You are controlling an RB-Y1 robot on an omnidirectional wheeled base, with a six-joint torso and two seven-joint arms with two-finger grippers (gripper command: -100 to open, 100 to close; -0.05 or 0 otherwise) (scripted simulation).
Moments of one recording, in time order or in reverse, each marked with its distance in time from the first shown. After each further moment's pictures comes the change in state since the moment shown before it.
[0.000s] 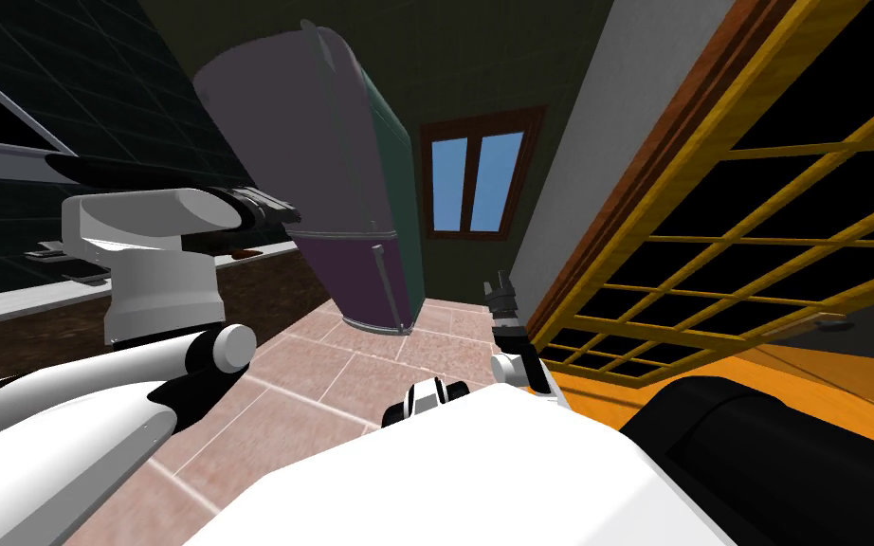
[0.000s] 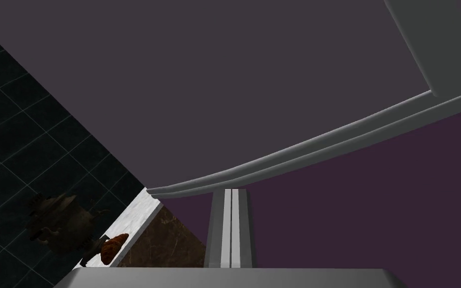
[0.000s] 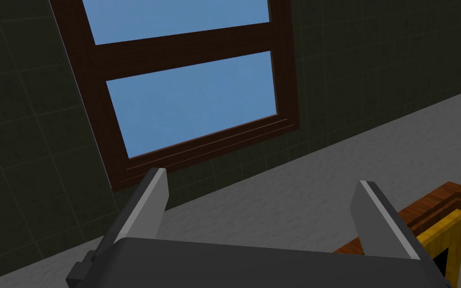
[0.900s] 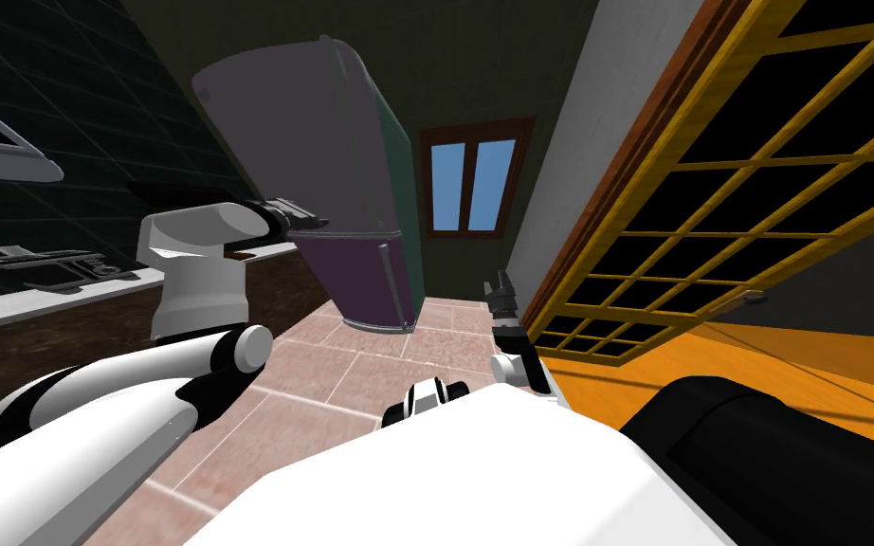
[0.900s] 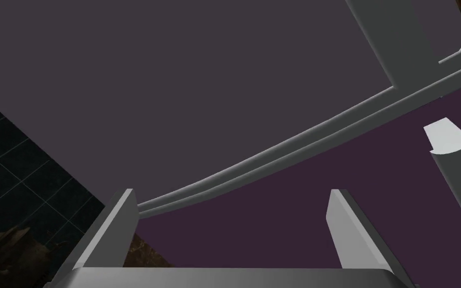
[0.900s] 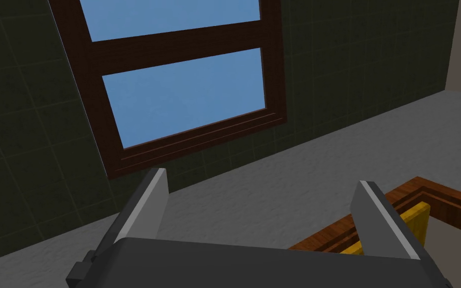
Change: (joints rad) left arm 0.010 -0.065 -0.027 0.023 0.055 -0.044 -0.046; right arm 0.001 0.001 0.001 0.000 0.000 0.000 0.000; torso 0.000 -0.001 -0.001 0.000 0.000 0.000
